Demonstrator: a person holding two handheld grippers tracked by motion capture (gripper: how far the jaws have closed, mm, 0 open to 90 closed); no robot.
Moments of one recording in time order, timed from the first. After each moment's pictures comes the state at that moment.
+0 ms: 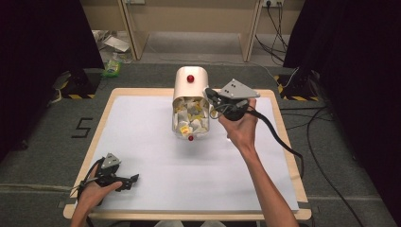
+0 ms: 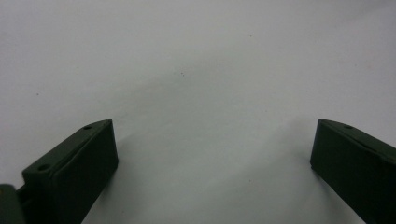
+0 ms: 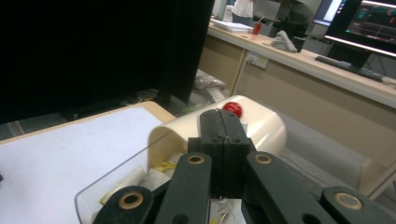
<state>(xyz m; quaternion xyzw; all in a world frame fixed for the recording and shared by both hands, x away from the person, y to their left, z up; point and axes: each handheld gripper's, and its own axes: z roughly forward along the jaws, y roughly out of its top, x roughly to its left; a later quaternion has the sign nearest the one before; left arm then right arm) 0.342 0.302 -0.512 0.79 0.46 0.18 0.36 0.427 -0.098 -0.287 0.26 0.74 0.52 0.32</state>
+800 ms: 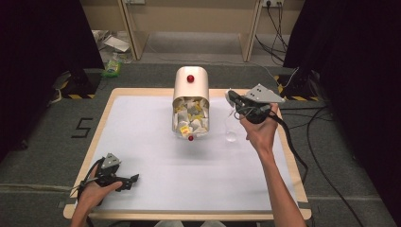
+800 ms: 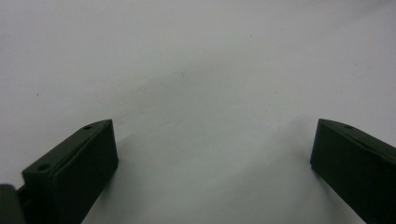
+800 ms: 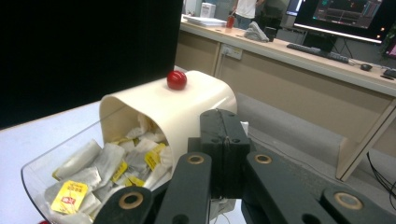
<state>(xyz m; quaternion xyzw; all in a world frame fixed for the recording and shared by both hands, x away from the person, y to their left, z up) 0.342 0.301 -0.512 0.79 0.46 0.18 0.36 0.434 -0.154 -0.309 0.30 0.72 0.52 0.34</state>
